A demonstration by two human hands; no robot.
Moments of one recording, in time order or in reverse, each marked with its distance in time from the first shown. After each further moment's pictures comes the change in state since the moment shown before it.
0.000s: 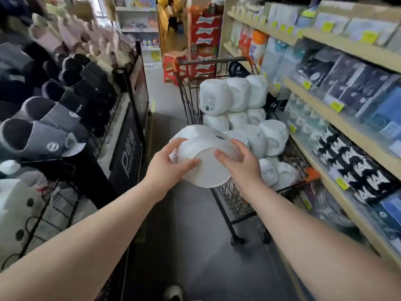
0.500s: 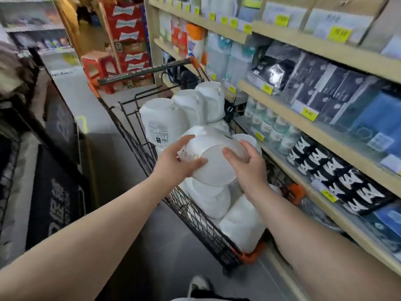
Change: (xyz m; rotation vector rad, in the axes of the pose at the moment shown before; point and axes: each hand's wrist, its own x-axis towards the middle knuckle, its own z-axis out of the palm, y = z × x) left_hand 0.289 0.003 0.108 0.017 -0.413 0.010; right_hand 0.217 0.013 -0.039 -0.042 0.457 0.124
